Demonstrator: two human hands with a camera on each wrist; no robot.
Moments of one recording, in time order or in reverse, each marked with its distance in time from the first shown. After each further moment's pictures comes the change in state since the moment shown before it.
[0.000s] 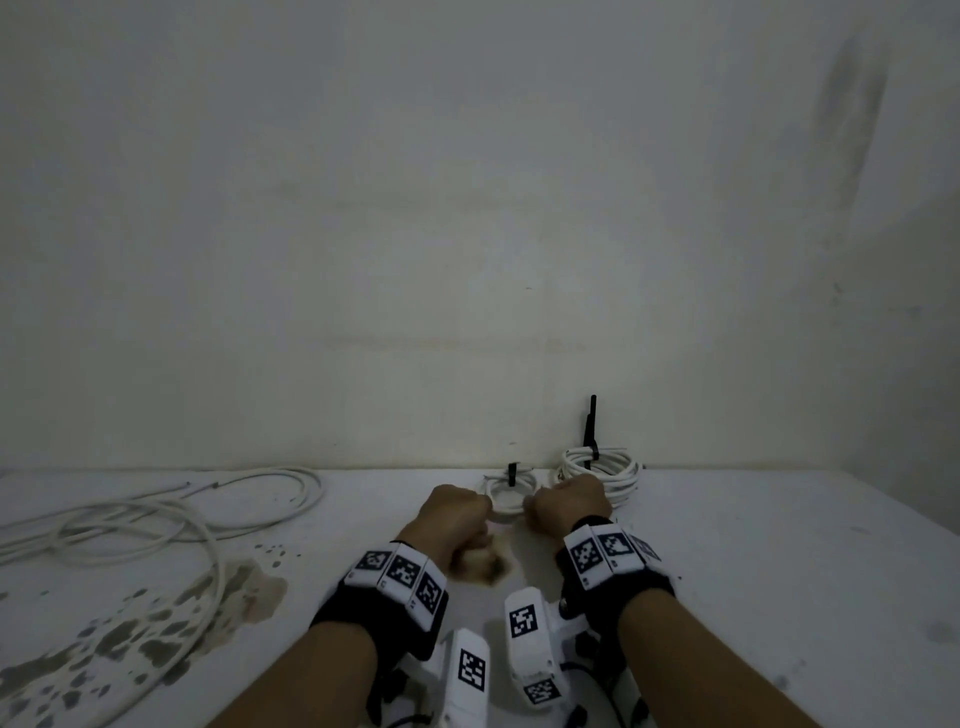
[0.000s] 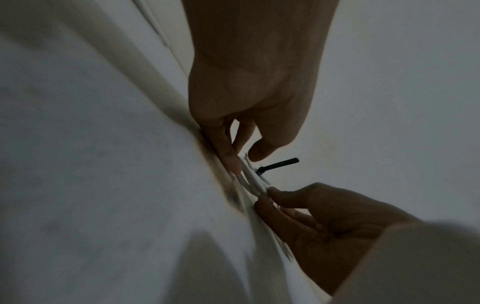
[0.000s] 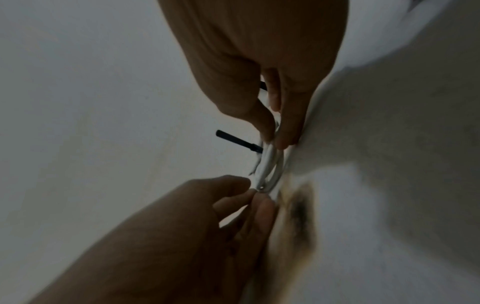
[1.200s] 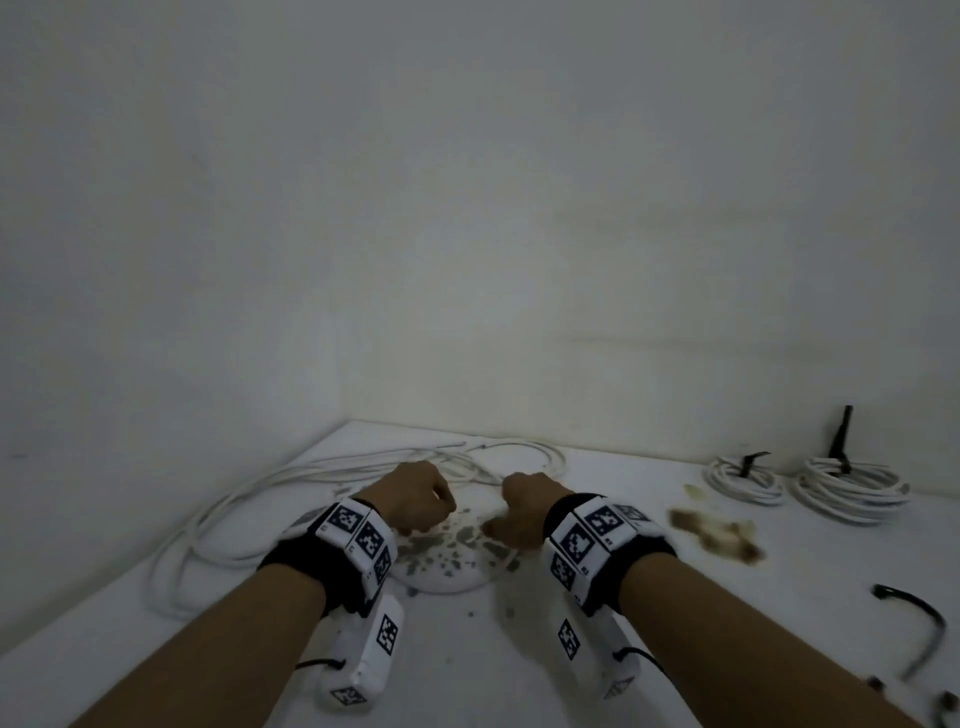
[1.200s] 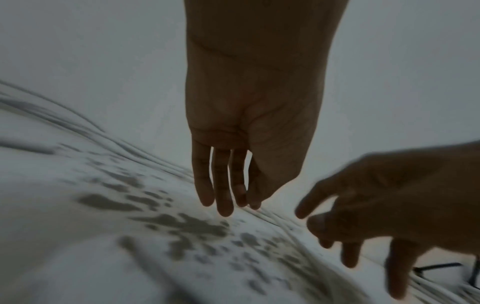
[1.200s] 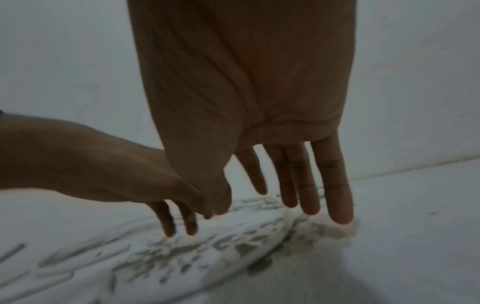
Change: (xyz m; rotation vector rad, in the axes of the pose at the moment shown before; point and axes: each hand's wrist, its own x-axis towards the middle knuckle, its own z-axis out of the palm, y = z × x) left_hand -0.131 -0.065 -0.306 0.838 0.077 0.018; right_hand -0.226 -0.107 0.165 -0.941 -0.679 -0.693
